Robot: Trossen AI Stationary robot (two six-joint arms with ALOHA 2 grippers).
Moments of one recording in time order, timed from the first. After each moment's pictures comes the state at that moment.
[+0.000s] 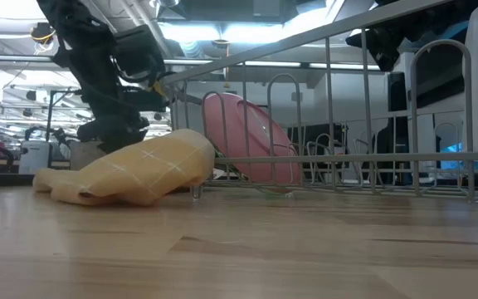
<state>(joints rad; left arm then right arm) 0.21 1.38 0.61 -0.33 -0.19 0.15 -0.12 0.75 0.59 -0.12 -0.18 0.27</state>
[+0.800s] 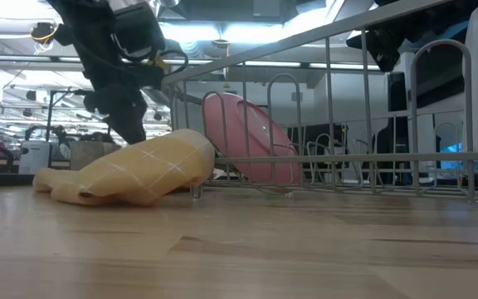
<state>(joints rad) 0.21 1.28 0.70 -0.49 -0.18 0.08 -0.12 0.75 0.59 -0.13 -0.18 0.26</state>
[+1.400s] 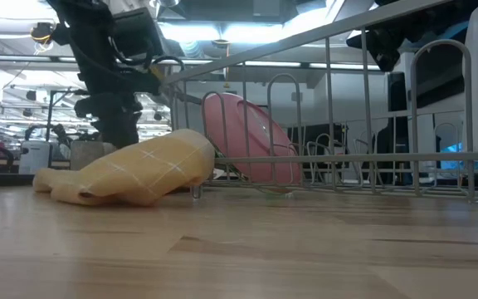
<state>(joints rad) 0.21 1.28 0.70 -0.56 -0.22 0.11 -0.12 0.75 0.59 -0.13 -0.18 0.26</state>
